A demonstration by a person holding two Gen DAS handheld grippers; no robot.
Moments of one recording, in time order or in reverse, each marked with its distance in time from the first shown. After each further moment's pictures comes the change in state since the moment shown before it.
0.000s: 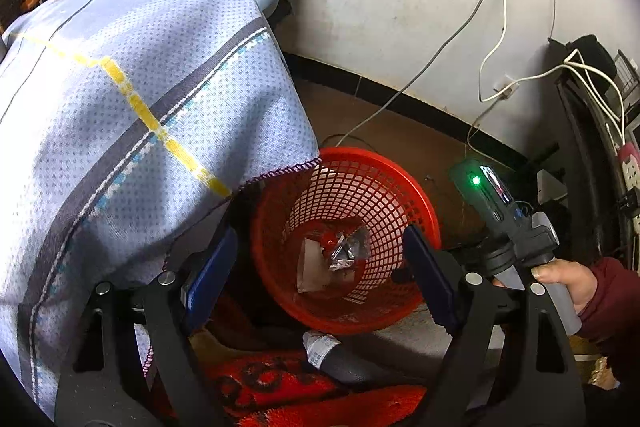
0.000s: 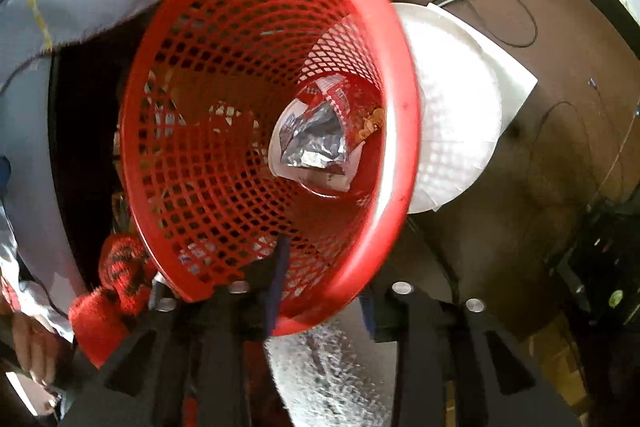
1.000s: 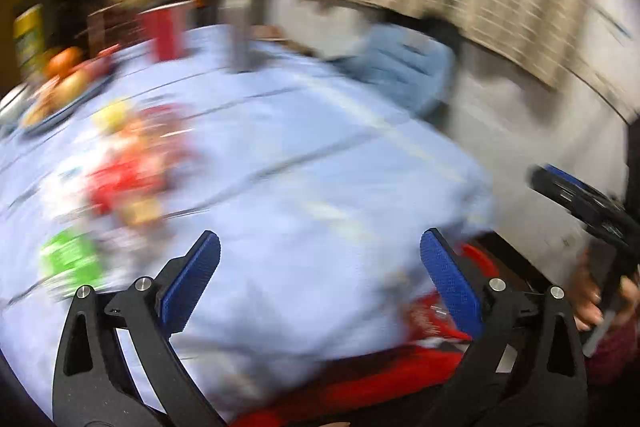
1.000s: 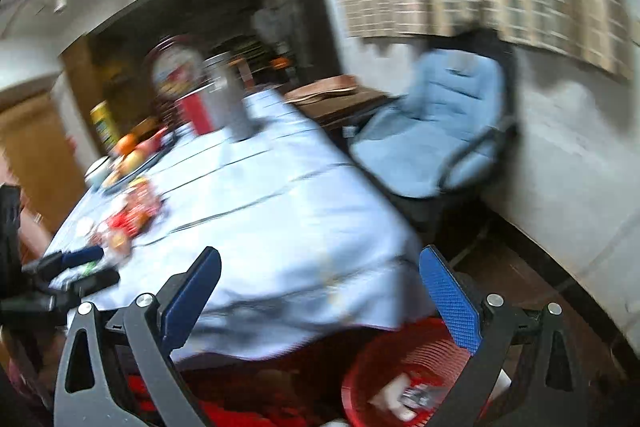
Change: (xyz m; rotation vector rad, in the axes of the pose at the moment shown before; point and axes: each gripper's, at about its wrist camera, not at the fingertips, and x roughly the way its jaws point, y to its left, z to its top) left arm -0.213 0.155 -0.129 -0.438 -0.415 0.363; right arm -0.188 0.278 -0.086 -0.686 -0.881 0.014
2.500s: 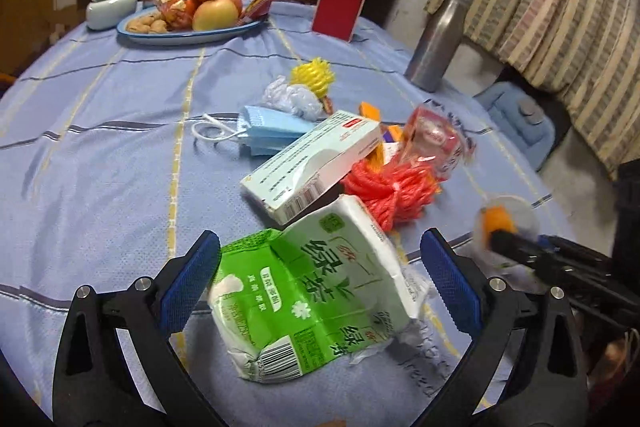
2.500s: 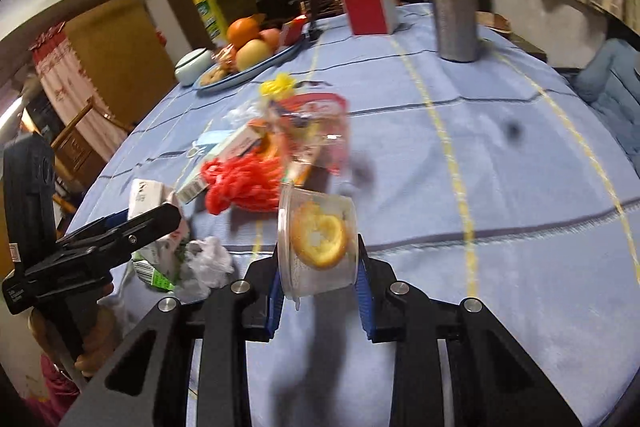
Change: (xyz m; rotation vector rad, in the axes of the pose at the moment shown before) left arm 0.022 0.189 -0.010 -0.302 -0.010 0.136; right arm 0.160 0.208 0.007 -0.162 0.311 0.309
